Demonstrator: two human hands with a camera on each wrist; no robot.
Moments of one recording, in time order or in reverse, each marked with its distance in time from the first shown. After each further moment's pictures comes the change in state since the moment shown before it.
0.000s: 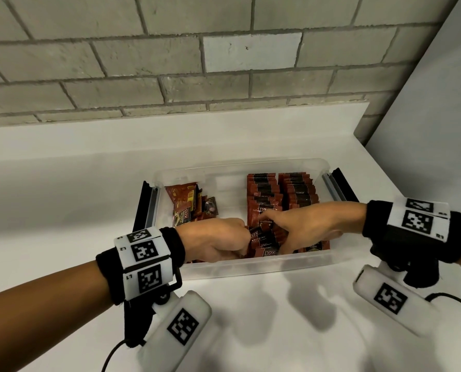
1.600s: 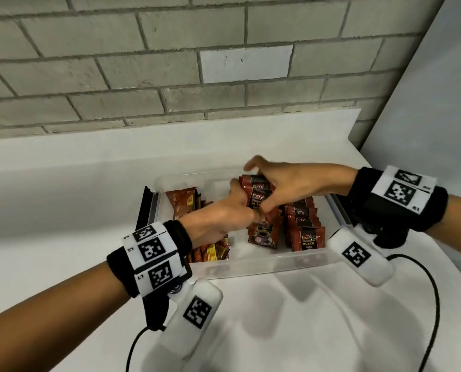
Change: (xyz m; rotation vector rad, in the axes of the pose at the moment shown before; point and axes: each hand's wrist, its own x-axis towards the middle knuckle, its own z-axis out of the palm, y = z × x) left_hand -0.009 0.024 0.000 0.110 0.149 0.422; right_hand -0.025 -0.030 -0.042 -0.060 0.344 -0.269
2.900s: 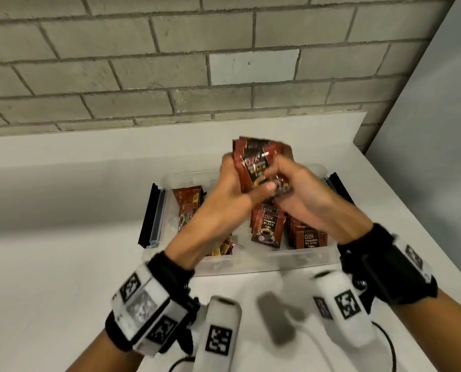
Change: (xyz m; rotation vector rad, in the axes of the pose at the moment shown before) left_hand -0.052 0.022 0.005 -0.358 0.216 0.450; right_hand -0.030 -0.021 0.038 1.089 0.306 -0.175
